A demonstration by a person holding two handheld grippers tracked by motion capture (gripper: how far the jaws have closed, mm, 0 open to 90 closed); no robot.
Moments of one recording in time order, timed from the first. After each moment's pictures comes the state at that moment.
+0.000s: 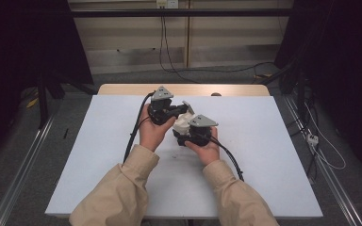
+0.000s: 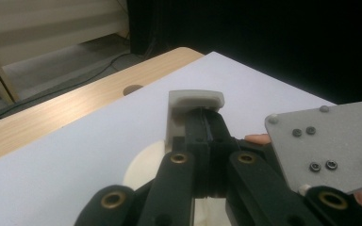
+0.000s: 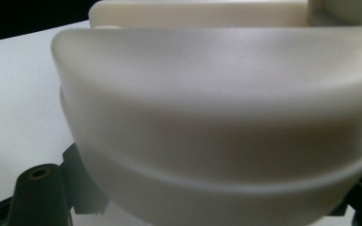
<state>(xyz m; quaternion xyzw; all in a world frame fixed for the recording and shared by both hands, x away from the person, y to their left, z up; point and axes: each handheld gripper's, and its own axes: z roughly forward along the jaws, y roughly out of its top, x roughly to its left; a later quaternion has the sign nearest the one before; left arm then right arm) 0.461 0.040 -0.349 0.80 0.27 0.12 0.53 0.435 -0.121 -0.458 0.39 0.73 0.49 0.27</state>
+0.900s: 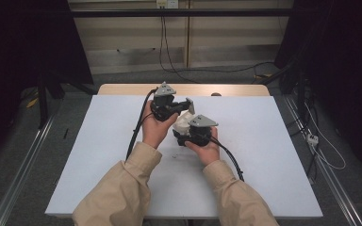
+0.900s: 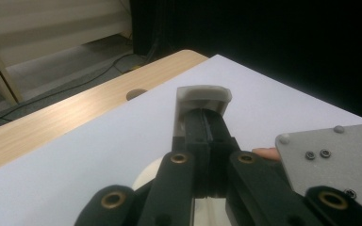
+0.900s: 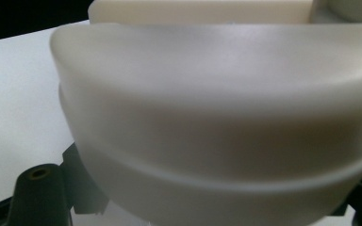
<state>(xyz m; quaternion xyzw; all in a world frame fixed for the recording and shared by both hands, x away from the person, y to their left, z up) 0.470 0.032 -0.345 0.80 0.27 0.12 0.53 0.435 -0.122 -0.459 0.38 0.73 0.49 0.27</state>
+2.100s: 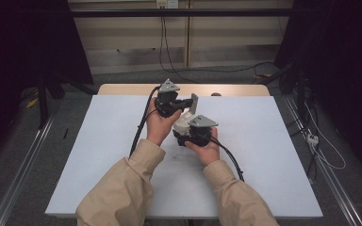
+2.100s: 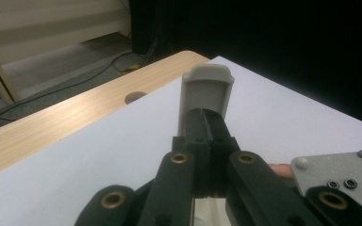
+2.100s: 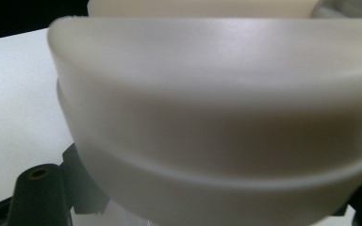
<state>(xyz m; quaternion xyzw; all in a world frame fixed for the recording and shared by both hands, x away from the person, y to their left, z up) 0.483 0.021 -0.347 0.79 0.28 0.11 0.53 0.436 -0.122 -0.460 0.38 0.74 0.49 0.27</state>
